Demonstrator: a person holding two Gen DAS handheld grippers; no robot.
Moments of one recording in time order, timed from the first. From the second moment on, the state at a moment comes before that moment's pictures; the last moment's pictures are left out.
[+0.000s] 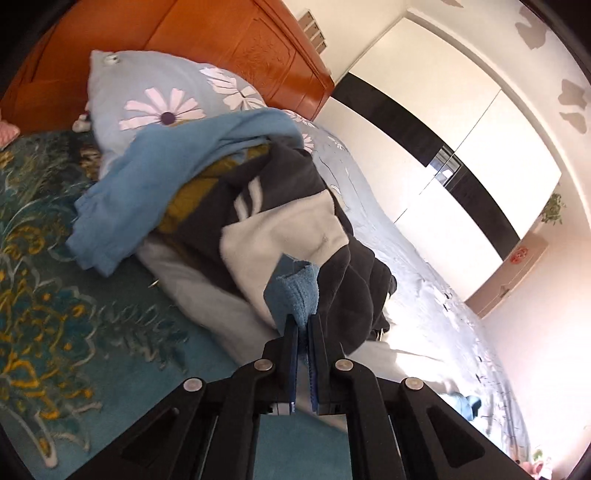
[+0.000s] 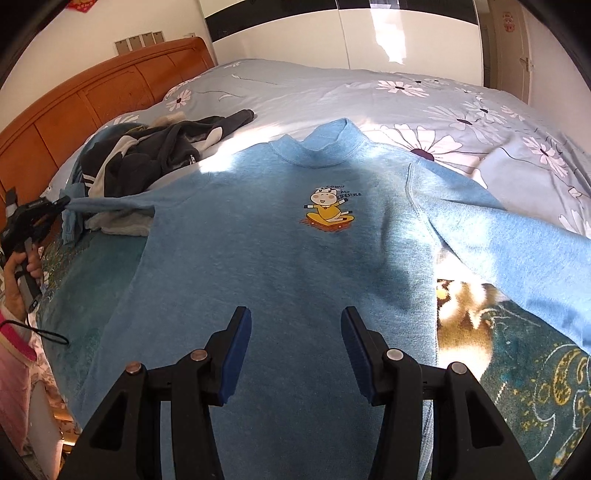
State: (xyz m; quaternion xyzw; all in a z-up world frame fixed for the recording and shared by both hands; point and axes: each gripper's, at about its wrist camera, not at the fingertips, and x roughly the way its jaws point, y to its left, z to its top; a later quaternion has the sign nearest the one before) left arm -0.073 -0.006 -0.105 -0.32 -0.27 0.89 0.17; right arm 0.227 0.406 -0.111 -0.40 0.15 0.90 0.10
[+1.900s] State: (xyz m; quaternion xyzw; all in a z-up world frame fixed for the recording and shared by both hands) left arm 0.101 0.143 -0.115 -0.46 -0.18 0.83 0.25; right arm 0.437 0.616 -0.100 -0.31 0.30 0.82 0.38
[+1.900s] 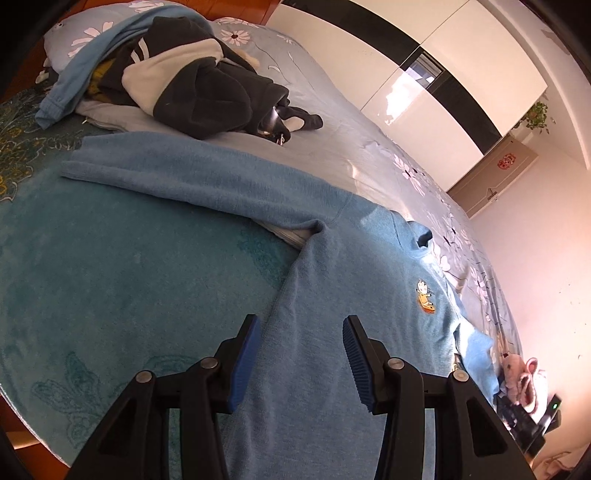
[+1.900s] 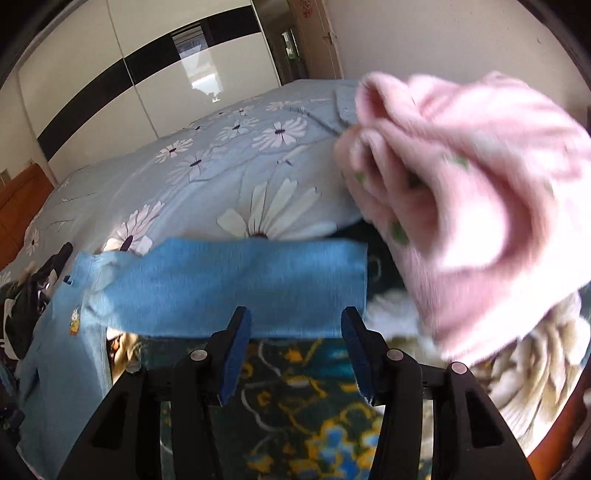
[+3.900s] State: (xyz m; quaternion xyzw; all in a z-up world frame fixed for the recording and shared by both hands) left arm 0.052 0.039 -0.137 -0.47 -0.22 0.83 0.23; right arm 0.407 0.617 -0.077 -0.30 0.28 0.78 0.46
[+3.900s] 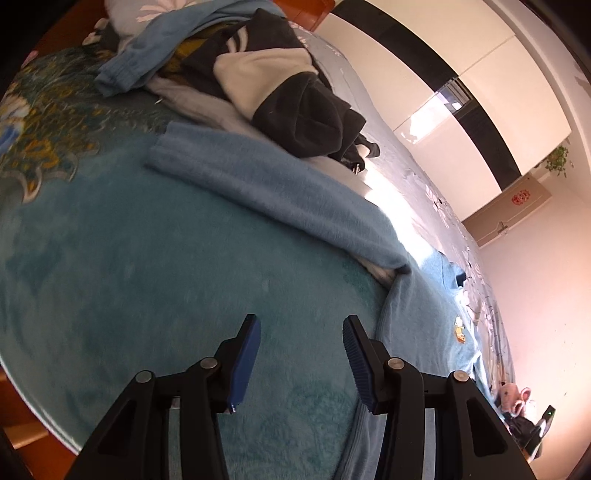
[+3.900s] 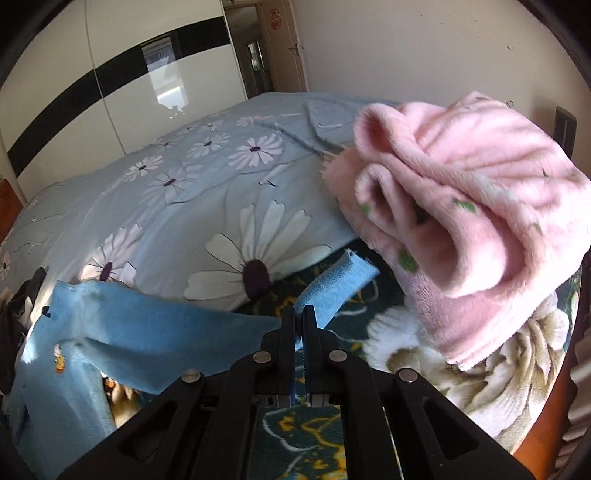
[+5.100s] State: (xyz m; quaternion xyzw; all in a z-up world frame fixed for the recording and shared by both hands) left arm -0.108 0.377 -0.124 -0.49 0.15 0.74 0.43; right arm 0.070 0.581 -0.106 -0.47 0.06 0.88 0.04
